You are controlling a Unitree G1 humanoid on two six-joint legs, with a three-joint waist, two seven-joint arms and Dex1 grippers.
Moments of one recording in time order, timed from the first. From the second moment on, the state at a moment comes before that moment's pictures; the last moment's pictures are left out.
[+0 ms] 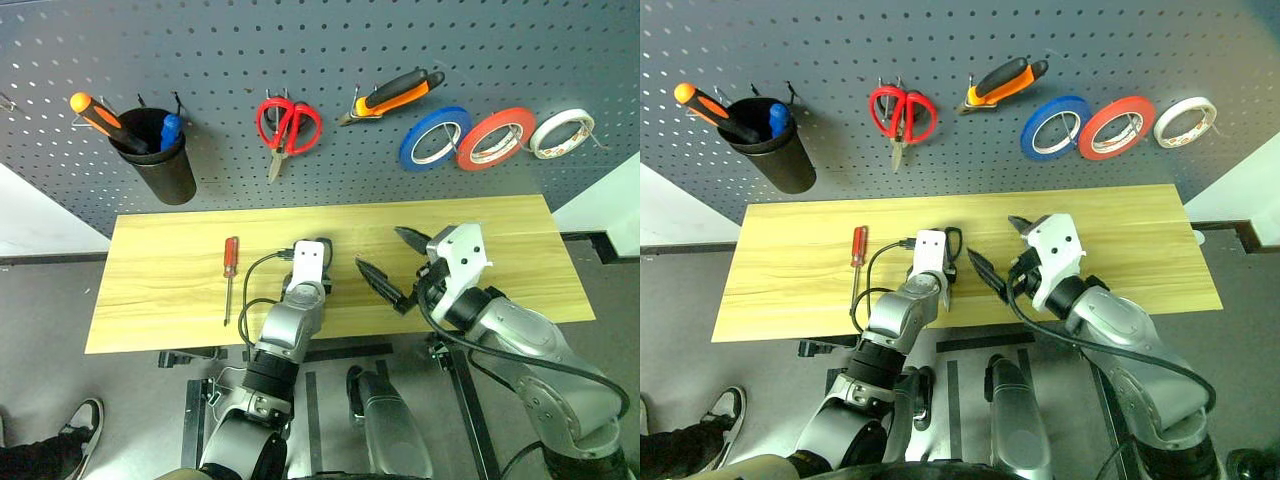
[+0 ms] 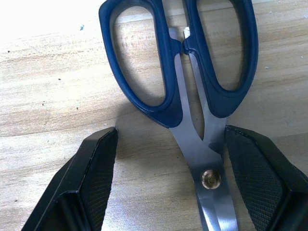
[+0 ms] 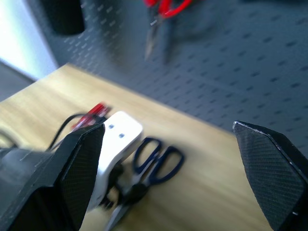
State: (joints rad) left arm -0.46 -0.21 -0.13 0.25 -0.03 0.81 0.33; right arm -0.04 -0.55 0.01 -0.81 0.53 0.76 0.36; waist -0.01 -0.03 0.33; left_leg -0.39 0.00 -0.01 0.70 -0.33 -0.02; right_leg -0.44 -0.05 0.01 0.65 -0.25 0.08
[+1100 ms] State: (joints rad) left arm -0.46 -0.21 -0.19 0.28 0.01 0.78 0.27; right arm 0.00 -0.61 0.01 -0.84 0.56 0.80 0.38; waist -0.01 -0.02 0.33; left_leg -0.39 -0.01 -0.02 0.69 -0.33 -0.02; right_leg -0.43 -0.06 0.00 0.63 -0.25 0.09
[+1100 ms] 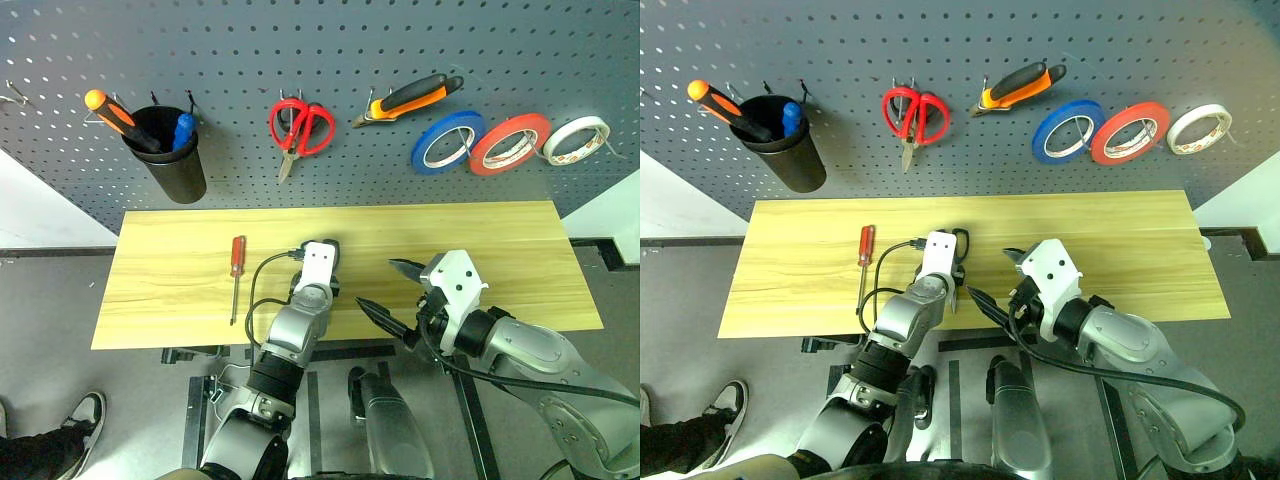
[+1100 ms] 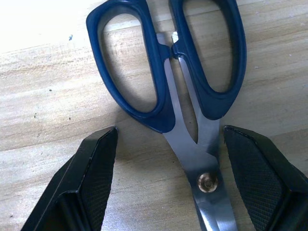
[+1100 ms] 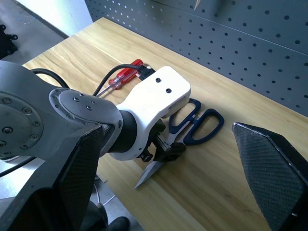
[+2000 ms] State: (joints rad) left arm -0.46 -0.21 -0.21 0.30 0.01 0.78 0.25; right arm 0.00 -0.61 0.01 -0.85 0.56 0.80 0.36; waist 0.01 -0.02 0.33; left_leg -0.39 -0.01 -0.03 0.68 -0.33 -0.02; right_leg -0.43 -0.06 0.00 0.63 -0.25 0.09
